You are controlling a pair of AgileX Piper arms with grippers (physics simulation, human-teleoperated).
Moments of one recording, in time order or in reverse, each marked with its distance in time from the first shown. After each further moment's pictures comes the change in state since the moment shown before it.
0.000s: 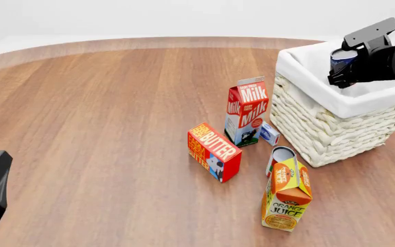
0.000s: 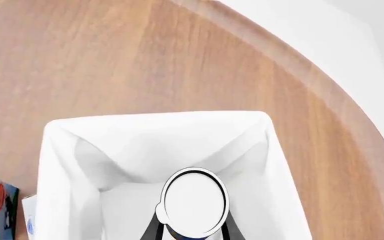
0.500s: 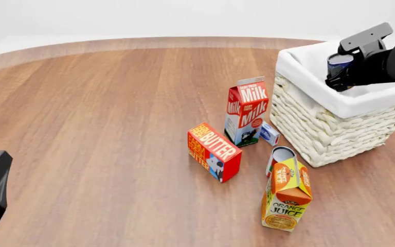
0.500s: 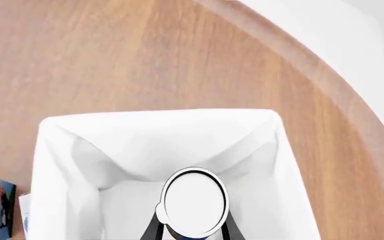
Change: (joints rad) left arm 0.000 0.000 0.000 0.000 0.000; right arm 0.001 0.035 -0.011 0.006 -0.012
